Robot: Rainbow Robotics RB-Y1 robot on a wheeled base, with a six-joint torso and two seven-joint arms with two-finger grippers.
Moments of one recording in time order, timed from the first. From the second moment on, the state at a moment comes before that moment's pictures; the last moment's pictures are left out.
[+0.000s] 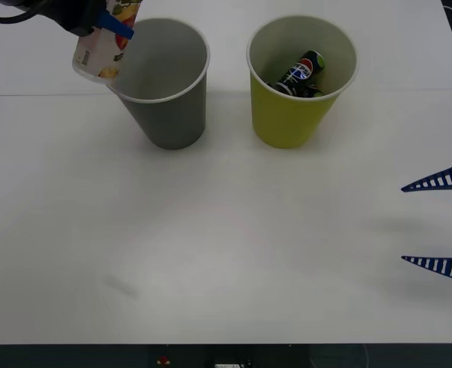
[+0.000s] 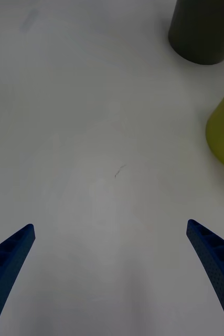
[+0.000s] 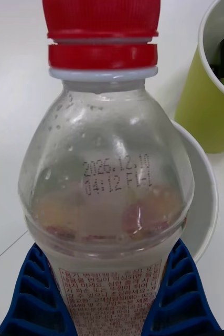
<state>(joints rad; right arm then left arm) 0.26 -1.13 -0.26 -2.01 1.31 -1.13 -0.09 -1.06 0.86 -0.25 -1.62 -2.07 -1.46 1.41</state>
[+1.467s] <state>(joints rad) 0.26 -1.13 -0.26 -2.01 1.31 -1.13 -0.09 -1.14 0.75 -0.27 -1.50 -2.10 -1.44 1.25</state>
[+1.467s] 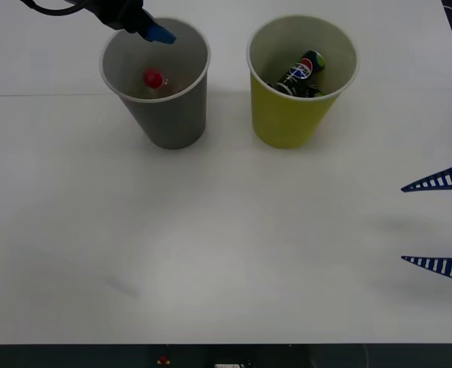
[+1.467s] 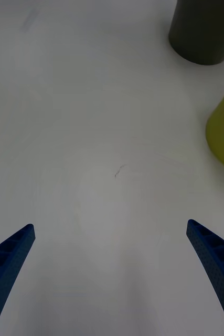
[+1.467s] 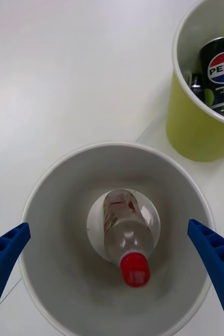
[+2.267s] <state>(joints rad) 0.26 -1.13 -0.26 -2.01 1.31 -1.13 -0.09 -0.77 0.96 0.11 -1.54 -1.63 -1.57 0.77</state>
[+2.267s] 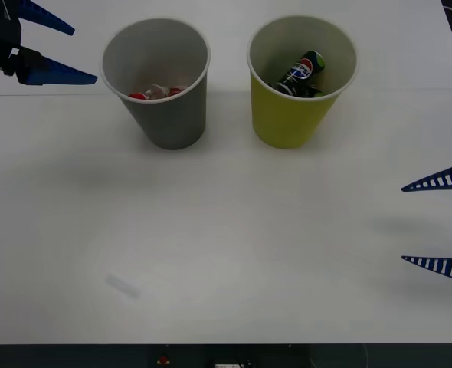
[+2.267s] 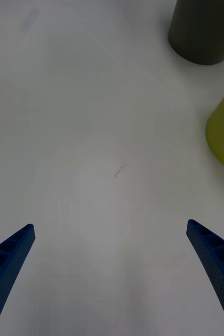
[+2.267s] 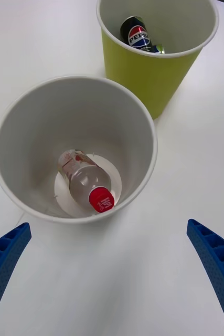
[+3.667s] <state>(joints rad) 0.26 -1.13 -0.26 -2.01 1.31 -1.13 -0.09 -0.04 1.11 0.31 -1.68 -1.24 -1.57 0.07</state>
